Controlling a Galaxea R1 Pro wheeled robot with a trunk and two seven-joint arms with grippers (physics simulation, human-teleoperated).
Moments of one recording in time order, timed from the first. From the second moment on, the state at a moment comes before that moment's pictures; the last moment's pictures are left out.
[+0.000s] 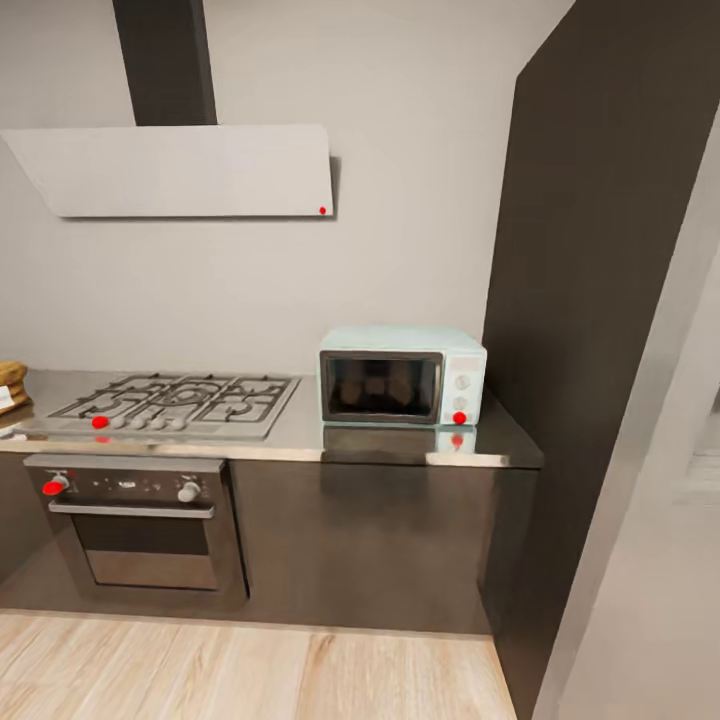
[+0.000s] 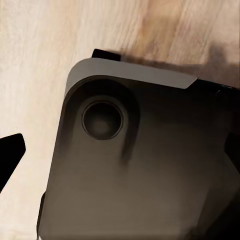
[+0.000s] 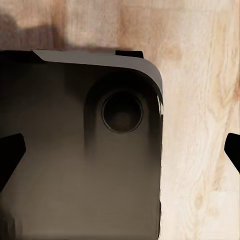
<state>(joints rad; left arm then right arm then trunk) 0.00 -0.01 0.03 -0.08 0.22 -0.01 0.01 0.00 -0.01 0.01 0.00 0.01 -0.12 0.00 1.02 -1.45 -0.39</state>
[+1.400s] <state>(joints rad) 0.00 -0.01 0.03 -0.08 0.22 -0.01 0.01 0.00 -0.01 0.01 0.00 0.00 -0.12 0.00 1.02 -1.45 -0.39</state>
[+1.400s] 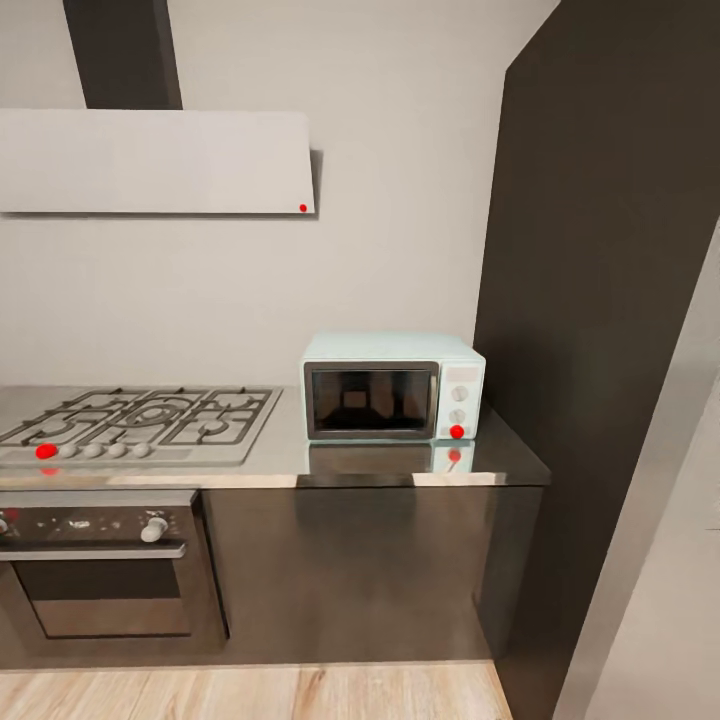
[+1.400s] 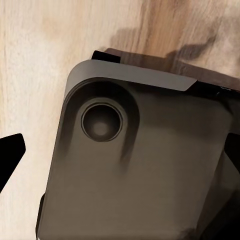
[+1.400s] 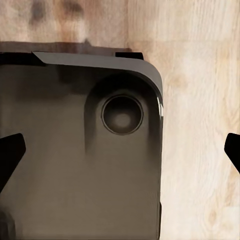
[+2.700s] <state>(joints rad) 0.00 -0.01 0.03 -0.09 0.22 -0.01 0.01 0.00 0.00 0.09 -0.39 0.09 0.08 0.01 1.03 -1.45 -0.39</state>
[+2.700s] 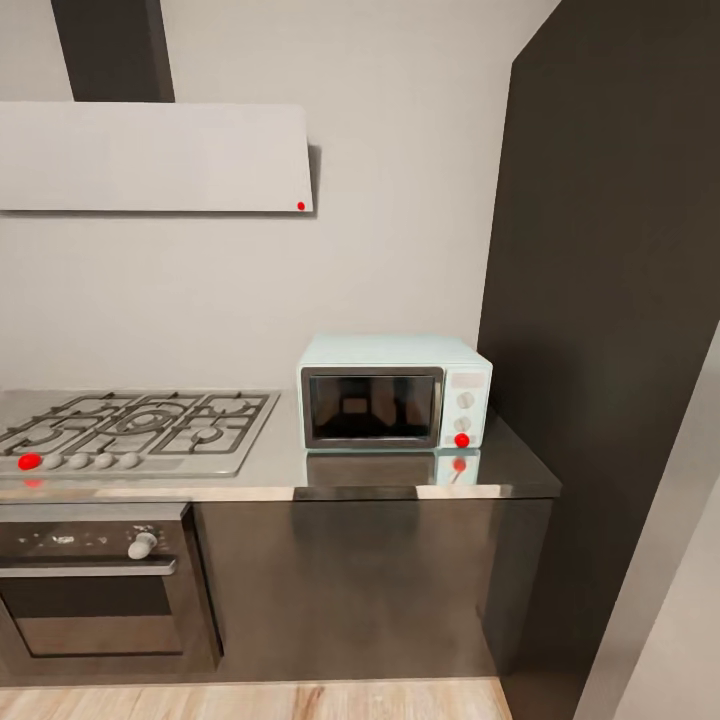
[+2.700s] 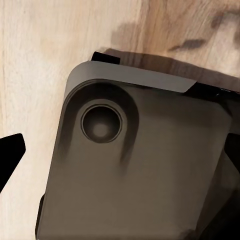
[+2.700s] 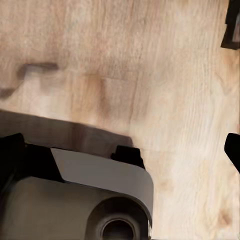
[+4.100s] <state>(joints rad) 0.00 -0.01 0.03 -0.09 0.22 -0.01 0.01 -0.85 0.13 0.07 -1.26 0.09 0.72 -0.22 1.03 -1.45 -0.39</state>
